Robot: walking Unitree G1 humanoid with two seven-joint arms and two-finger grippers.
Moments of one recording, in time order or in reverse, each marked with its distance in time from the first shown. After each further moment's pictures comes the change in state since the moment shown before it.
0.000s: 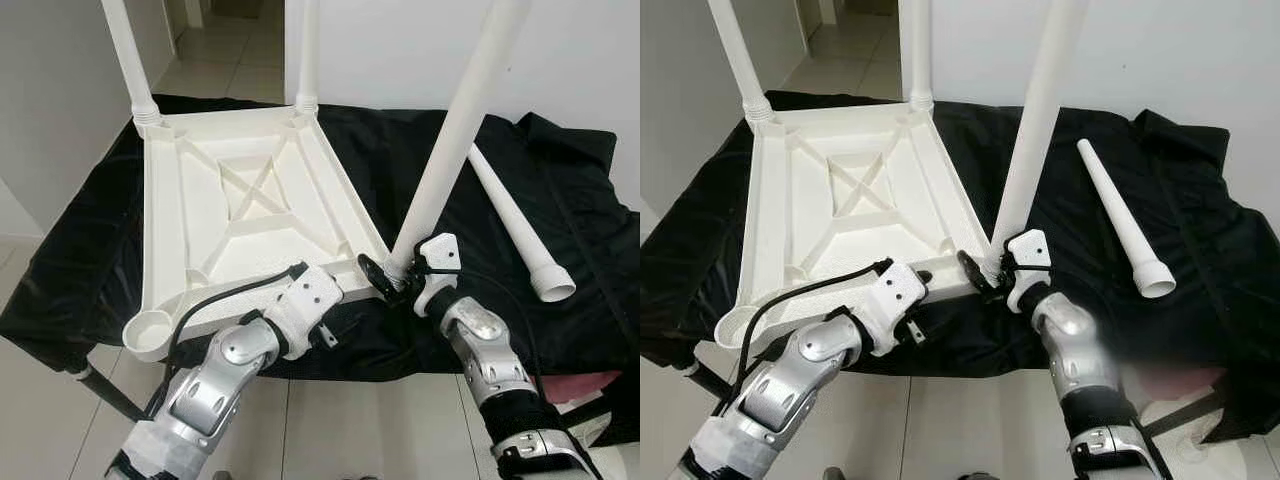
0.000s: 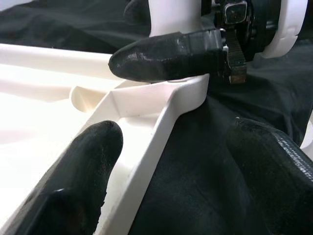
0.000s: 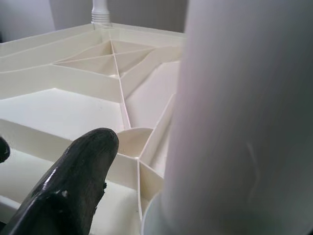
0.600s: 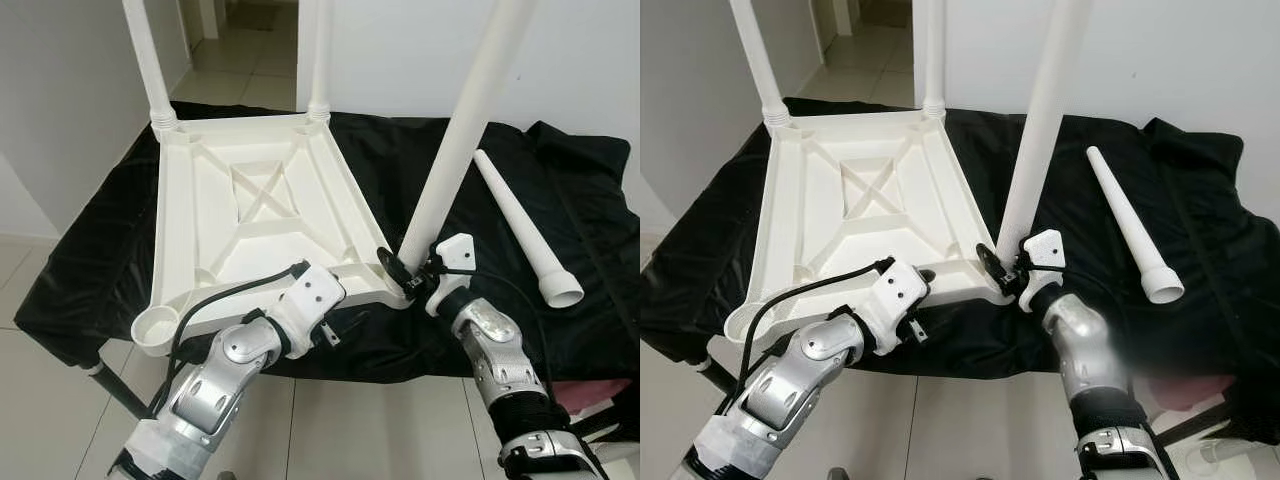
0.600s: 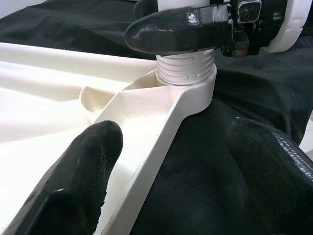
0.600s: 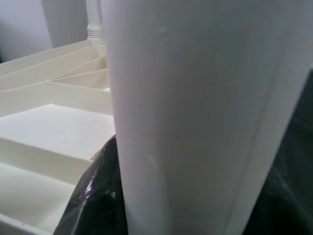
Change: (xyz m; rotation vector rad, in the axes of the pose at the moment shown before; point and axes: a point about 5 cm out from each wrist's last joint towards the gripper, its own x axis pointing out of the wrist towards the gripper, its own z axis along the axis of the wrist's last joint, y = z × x) left arm 0.001 -0.001 -0.001 -0.014 -0.005 -0.004; right arm -0.011 -0.011 -0.003 0.049 -0.019 -0.094
